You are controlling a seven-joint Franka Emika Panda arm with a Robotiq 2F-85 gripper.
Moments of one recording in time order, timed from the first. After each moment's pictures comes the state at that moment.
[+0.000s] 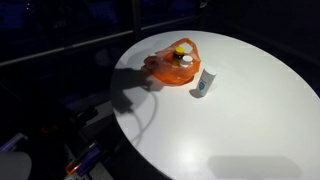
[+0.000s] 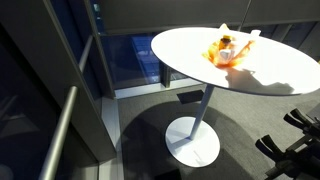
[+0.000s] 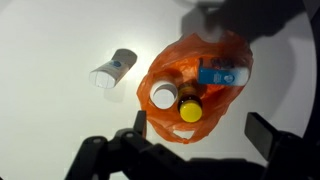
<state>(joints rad) -0.08 0.15 -0.12 -1.83 0.00 1.98 -0.27</state>
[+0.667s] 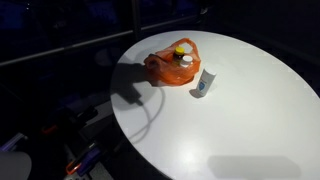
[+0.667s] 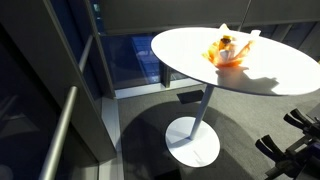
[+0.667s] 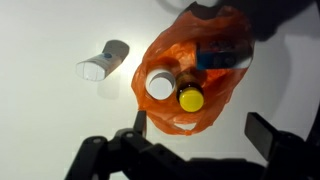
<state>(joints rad) -0.08 0.26 -0.11 -1.73 0.03 1.98 -0.19</state>
